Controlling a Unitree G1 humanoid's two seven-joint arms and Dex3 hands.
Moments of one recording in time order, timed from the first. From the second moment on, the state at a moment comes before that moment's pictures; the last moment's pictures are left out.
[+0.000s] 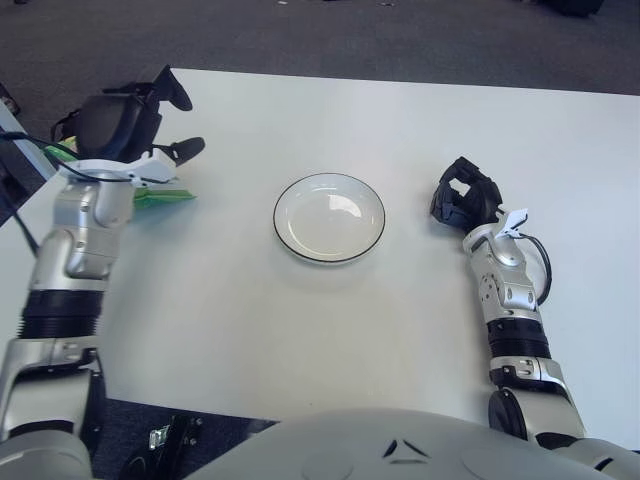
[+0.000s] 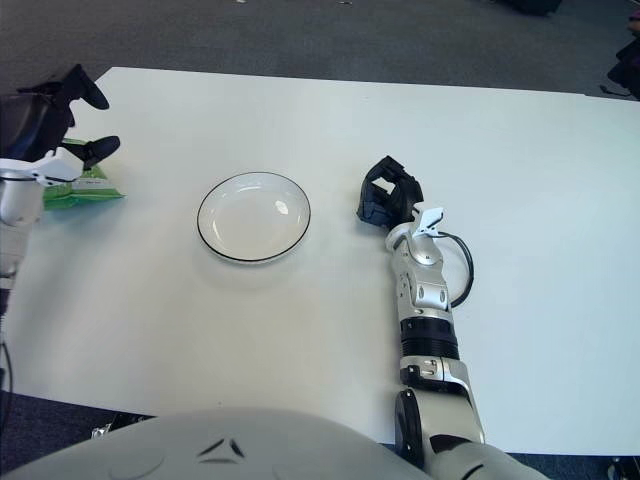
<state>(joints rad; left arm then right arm) -0.32 0.80 0.13 0.10 0.68 -0.31 0.17 -0.26 -0.08 -0.18 0.27 0.17 -0.04 0.08</state>
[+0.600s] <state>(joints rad) -0.33 1.01 0.10 0.25 0.75 -0.42 0.18 -0.26 -0.09 -0.18 0.27 0.17 -0.05 0.09</state>
